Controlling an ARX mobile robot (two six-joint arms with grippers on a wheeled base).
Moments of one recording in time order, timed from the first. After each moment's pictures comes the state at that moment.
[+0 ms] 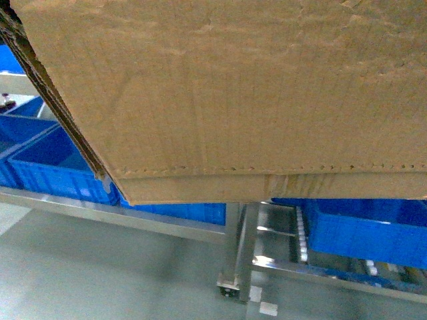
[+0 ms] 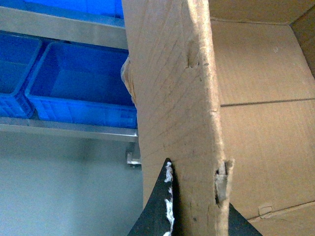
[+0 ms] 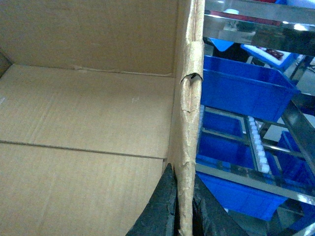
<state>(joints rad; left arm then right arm) -0.30 1.30 0.94 -0.07 0.00 -0.23 0.15 1.25 0.84 0.21 0.08 -0.03</state>
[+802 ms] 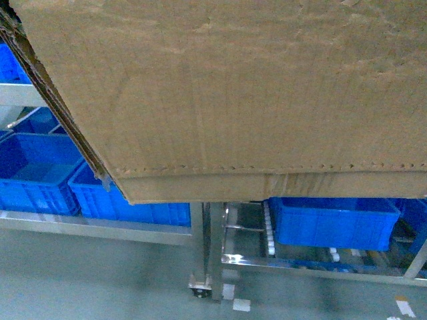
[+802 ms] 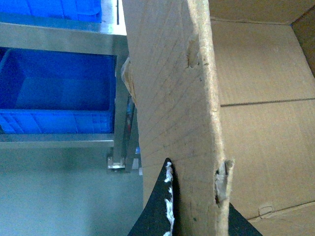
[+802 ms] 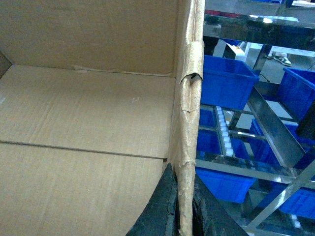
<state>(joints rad) -0.30 1.30 0.94 -0.07 0.00 -0.23 0.14 1.25 0.84 0.21 0.08 -0.03</state>
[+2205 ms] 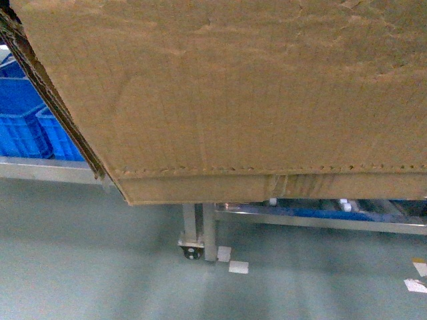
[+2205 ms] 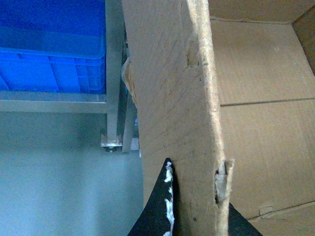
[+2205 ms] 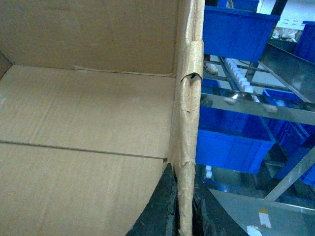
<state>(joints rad) -0.30 1.30 0.93 -0.08 0.00 -0.23 0.15 1.25 0.84 0.21 0.08 -0.03</state>
